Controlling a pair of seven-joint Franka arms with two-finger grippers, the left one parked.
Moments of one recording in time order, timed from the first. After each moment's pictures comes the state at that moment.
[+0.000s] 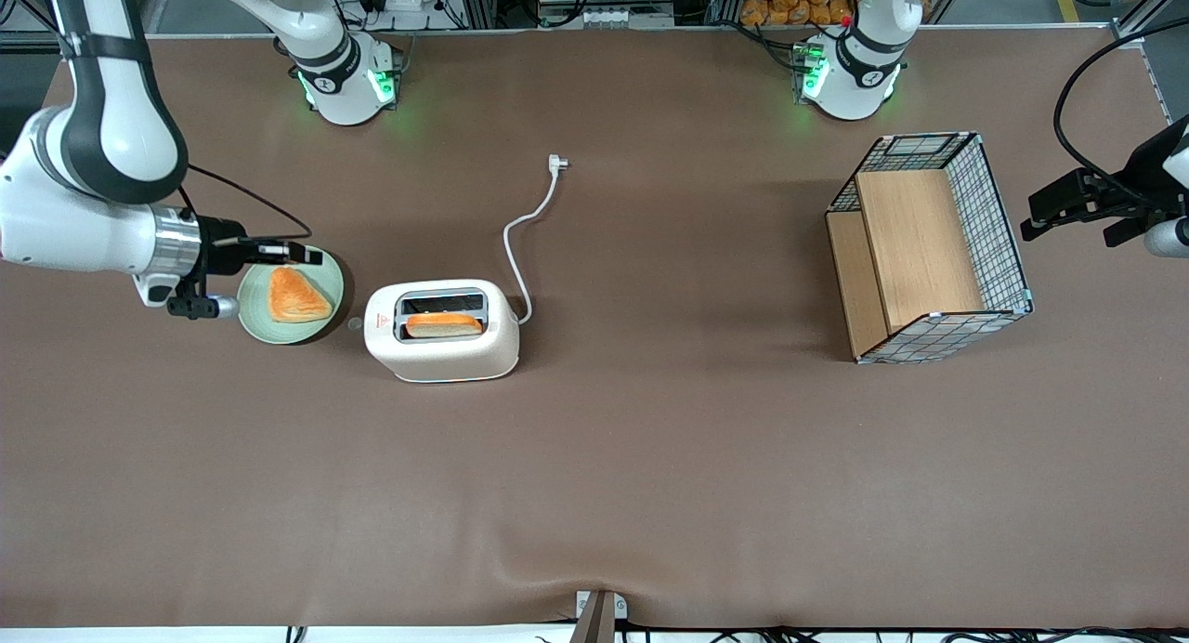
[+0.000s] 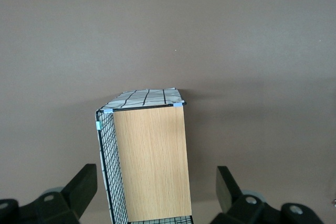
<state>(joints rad) 0.00 0.11 -0.04 -2.07 0.54 1.84 -0.14</state>
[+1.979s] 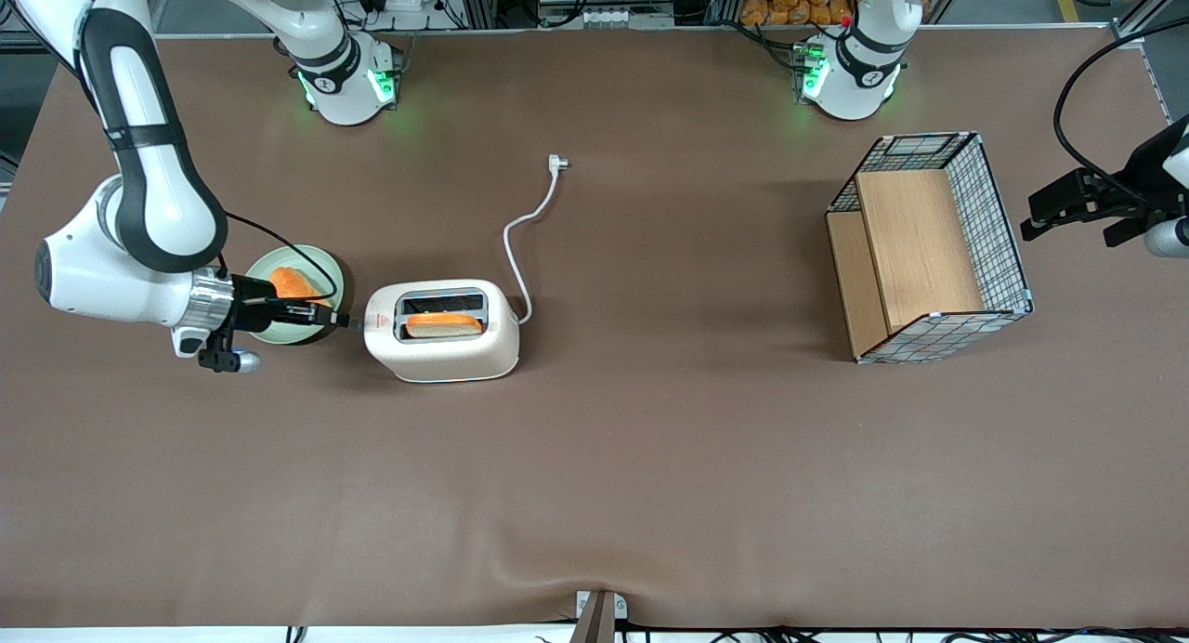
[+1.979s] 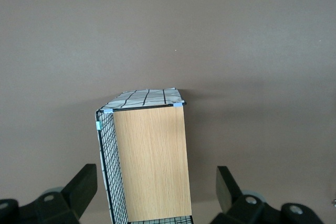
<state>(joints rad) 0.03 0.29 -0.04 -2.00 0.69 2.04 -0.23</state>
